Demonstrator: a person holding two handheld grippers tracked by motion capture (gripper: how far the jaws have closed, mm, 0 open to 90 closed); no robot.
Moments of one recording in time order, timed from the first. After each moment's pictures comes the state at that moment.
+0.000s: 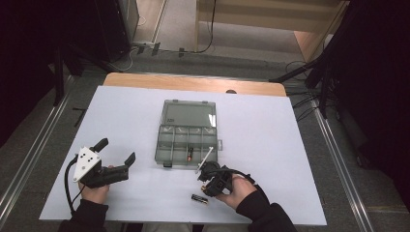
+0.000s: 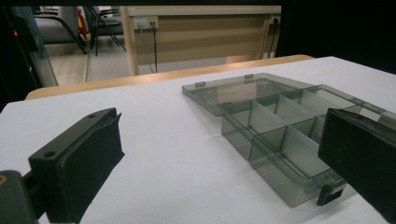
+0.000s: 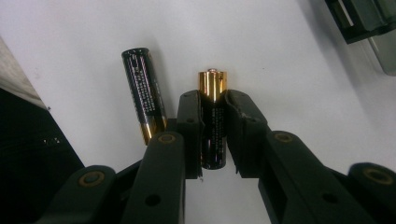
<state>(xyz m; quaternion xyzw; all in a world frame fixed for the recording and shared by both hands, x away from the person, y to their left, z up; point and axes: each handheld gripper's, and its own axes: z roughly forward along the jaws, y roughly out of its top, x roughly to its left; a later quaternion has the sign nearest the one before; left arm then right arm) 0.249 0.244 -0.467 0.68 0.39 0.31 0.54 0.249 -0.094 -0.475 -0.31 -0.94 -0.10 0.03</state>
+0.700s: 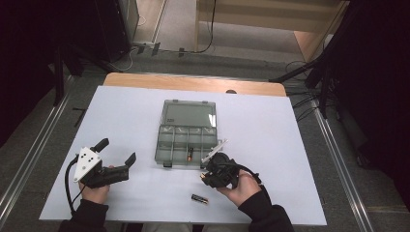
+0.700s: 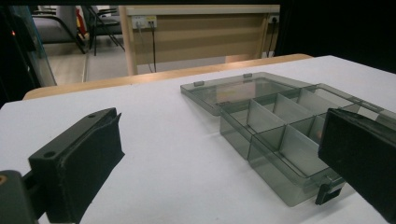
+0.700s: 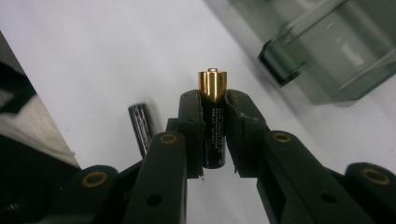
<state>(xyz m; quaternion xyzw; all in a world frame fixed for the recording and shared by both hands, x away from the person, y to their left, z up) 0.249 0.243 -0.468 0.68 0.39 0.31 0.54 0.252 -0.113 -0.451 -0.36 -0.91 -0.22 0.00</state>
